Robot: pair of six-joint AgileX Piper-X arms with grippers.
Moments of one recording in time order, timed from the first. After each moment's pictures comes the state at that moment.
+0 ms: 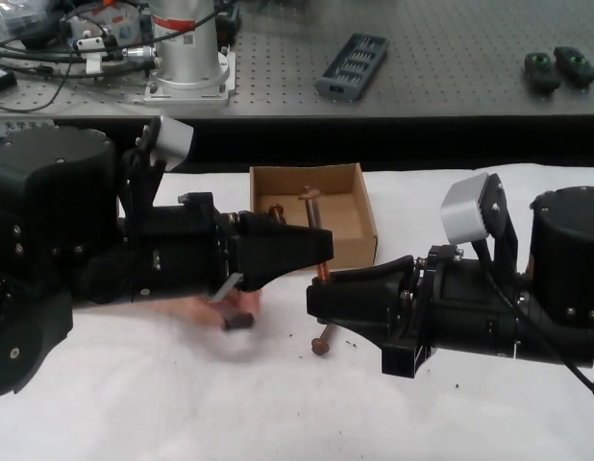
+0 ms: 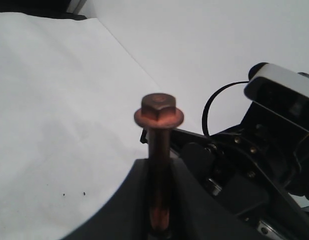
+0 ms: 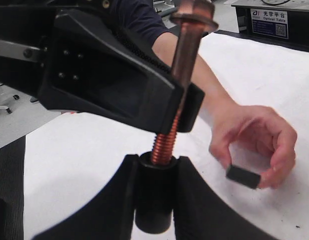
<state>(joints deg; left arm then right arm) -27.0 80.2 -38.3 -20.3 46.7 -31.8 40.6 78.4 -28.9 -28.9 -34.1 15.0</state>
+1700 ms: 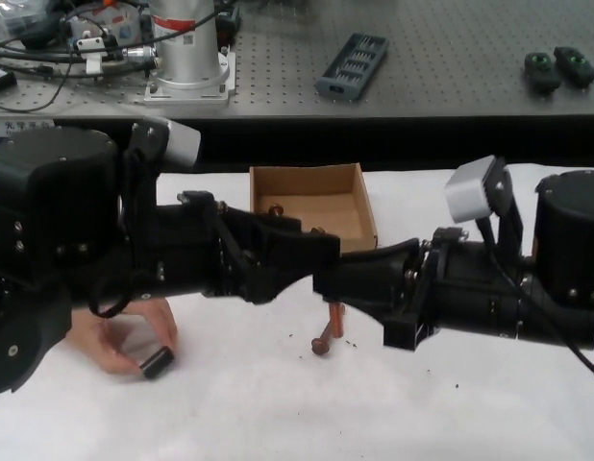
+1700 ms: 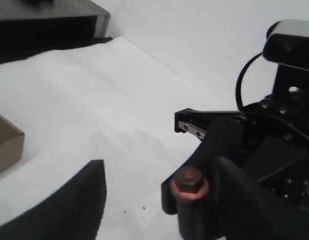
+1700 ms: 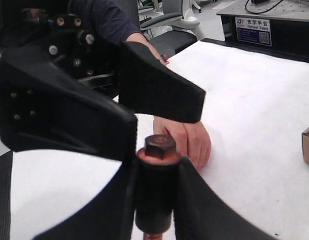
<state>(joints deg) -26.6 79.6 -38.5 -18.8 41.6 -15.9 37.7 78.6 -30.8 -28.1 -33.8 15.9</state>
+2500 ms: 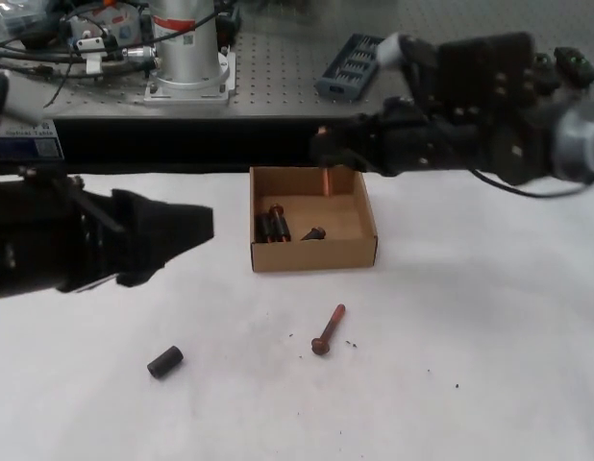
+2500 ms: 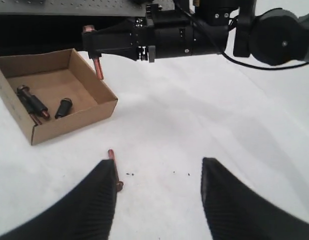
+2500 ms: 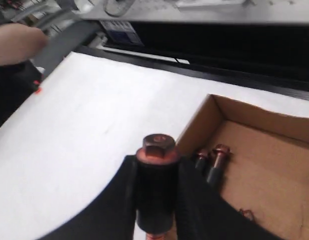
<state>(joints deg) -19.1 56.2 -38.3 12.6 30.5 -14.4 28.1 115.4 -82.3 4.9 -25.9 17.0</state>
